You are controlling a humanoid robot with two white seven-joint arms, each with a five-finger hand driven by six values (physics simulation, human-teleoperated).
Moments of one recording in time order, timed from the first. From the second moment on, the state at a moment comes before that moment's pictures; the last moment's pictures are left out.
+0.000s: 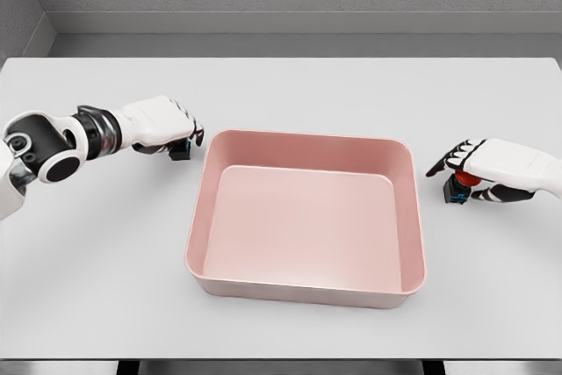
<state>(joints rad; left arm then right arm) -0.87 0.79 -1.07 -1.61 -0.61 -0.06 -0.52 -0.38 -1.05 0.58 -1.47 0.33 -0.61 0.30</state>
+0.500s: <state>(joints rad) -0.88 0.81 -1.07 -1.61 -0.60 -0.07 -0.52 -0.38 -1.05 0.58 -1.47 0.34 -0.61 0.30</state>
